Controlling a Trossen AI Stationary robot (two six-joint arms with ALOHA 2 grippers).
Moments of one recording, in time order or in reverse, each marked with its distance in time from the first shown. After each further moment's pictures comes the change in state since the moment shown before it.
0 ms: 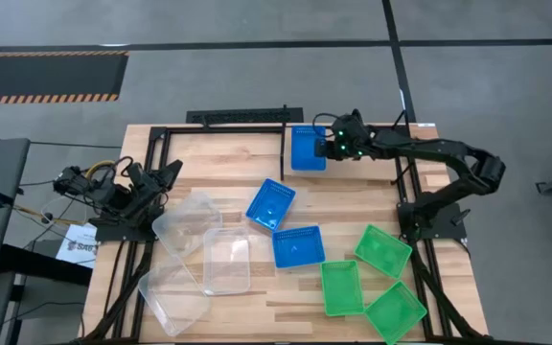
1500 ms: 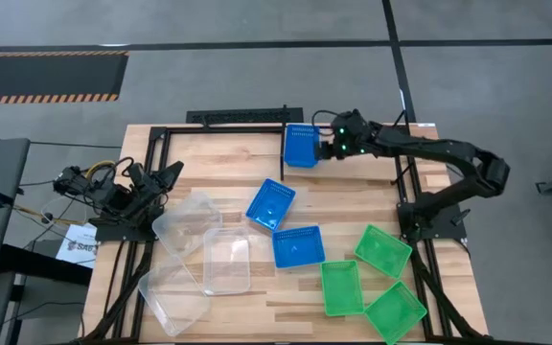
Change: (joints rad) left arm 0.000 0.000 0.000 -0.008 0.026 0.001; right arm 0.079 -0.076 0.068 -0.151 -0.066 -0.178
